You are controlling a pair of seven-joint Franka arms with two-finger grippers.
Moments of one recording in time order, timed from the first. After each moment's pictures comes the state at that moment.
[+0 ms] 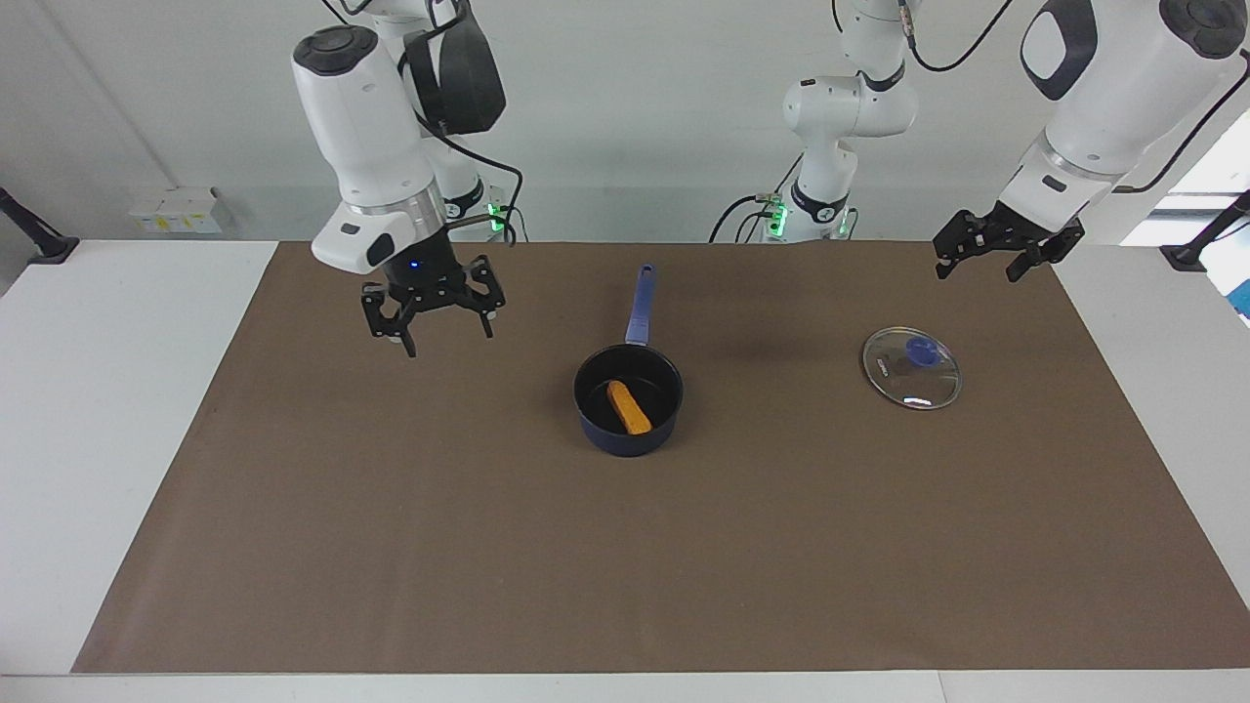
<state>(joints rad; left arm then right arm) -0.09 0.00 0.04 -1.60 -0.02 1.52 0.05 0.20 0.11 -0.02 -1.60 0.05 1.89 -0.07</state>
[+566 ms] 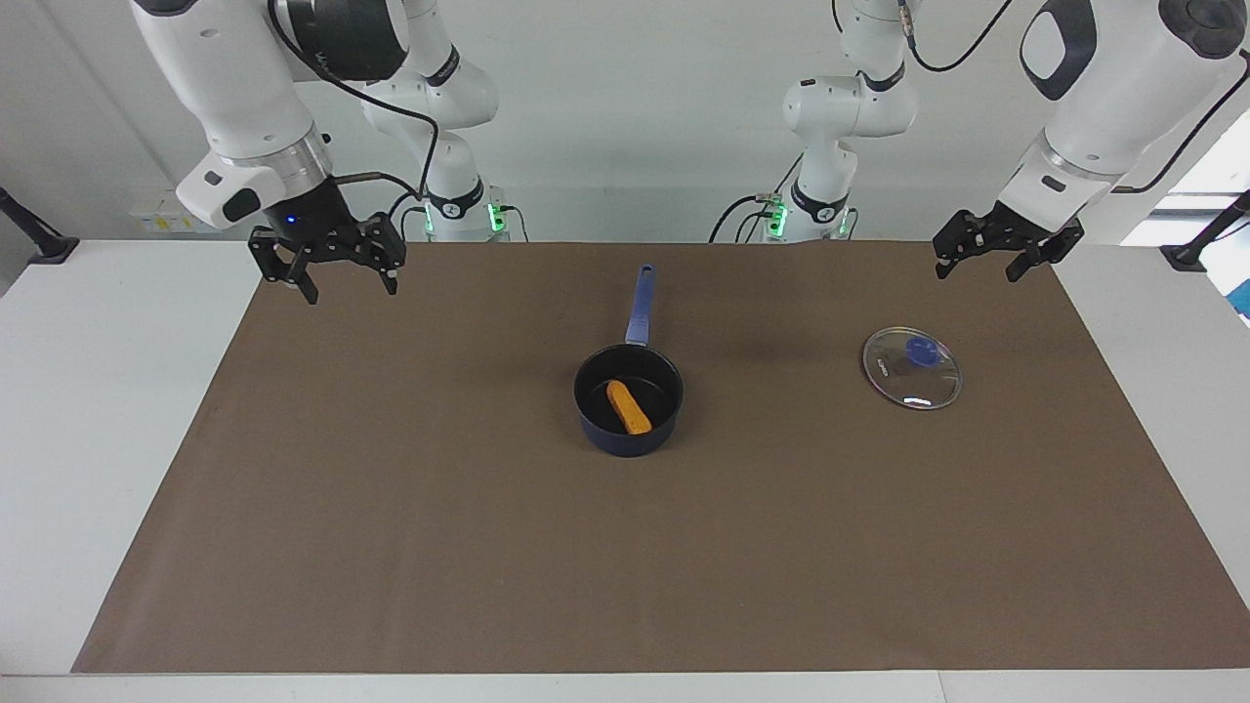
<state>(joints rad) -0.09 0.00 0.04 -1.60 -0.02 1.52 0.05 0.16 0.07 -0.15 -1.48 0.05 1.57 -0.07</state>
